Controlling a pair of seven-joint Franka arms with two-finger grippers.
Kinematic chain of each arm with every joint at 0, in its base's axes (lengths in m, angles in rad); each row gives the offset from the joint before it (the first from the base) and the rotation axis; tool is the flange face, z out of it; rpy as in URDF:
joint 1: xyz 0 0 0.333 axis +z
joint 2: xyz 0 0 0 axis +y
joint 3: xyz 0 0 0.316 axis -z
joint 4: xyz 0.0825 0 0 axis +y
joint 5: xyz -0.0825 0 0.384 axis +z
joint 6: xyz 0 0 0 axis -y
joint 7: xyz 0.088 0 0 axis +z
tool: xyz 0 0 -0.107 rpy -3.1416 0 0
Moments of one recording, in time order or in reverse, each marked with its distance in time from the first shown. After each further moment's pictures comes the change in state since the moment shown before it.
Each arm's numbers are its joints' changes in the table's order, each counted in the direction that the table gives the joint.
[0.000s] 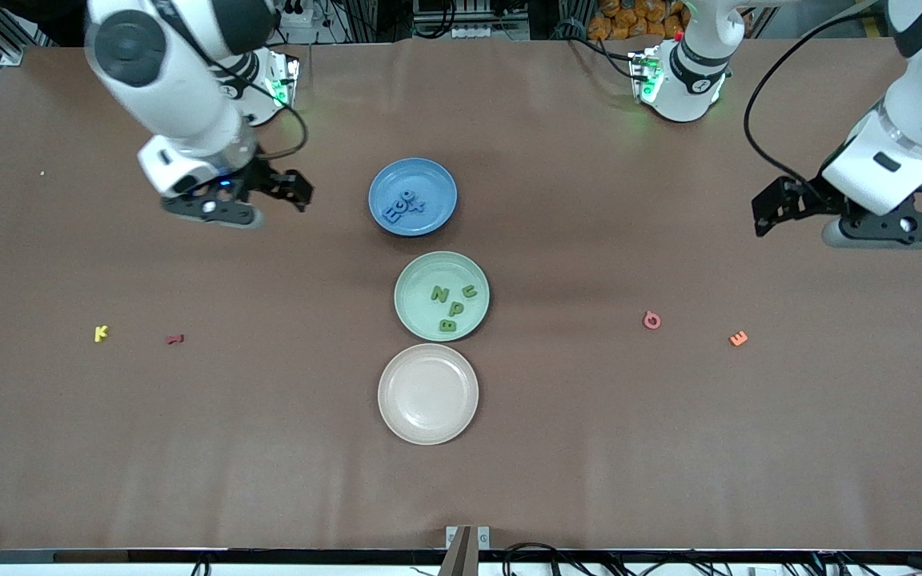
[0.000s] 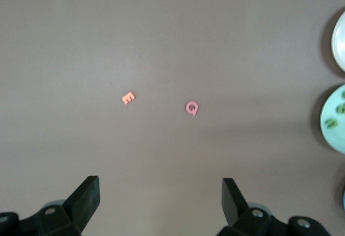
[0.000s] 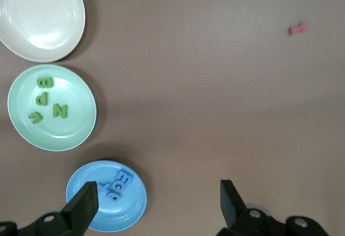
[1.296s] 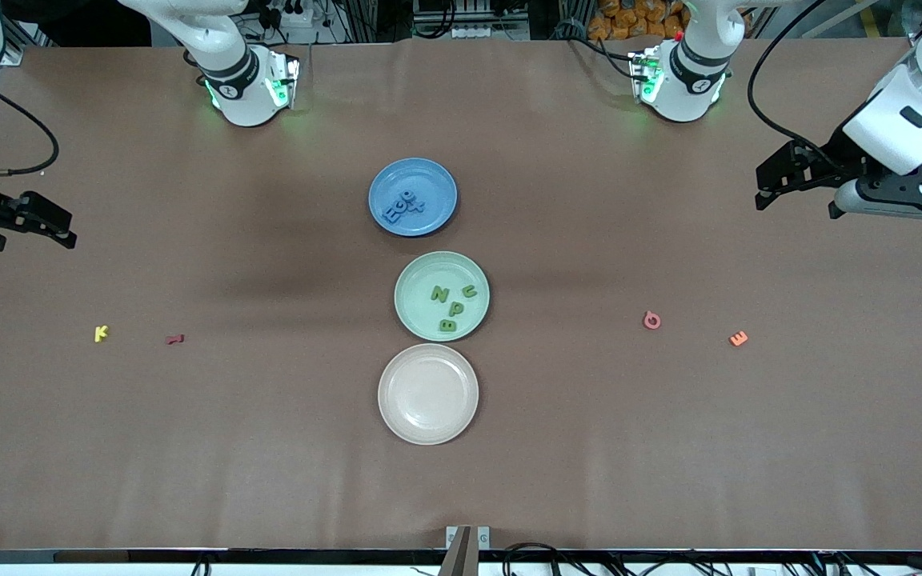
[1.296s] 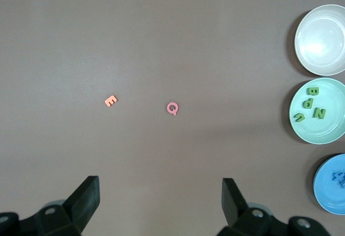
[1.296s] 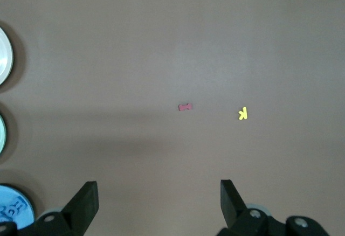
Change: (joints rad) left arm 0.005 -0.028 -0.004 -0.030 -0.084 -0.024 -0.039; right arm 0.085 0.056 0.537 -0.227 -0.092 -0.068 0.631
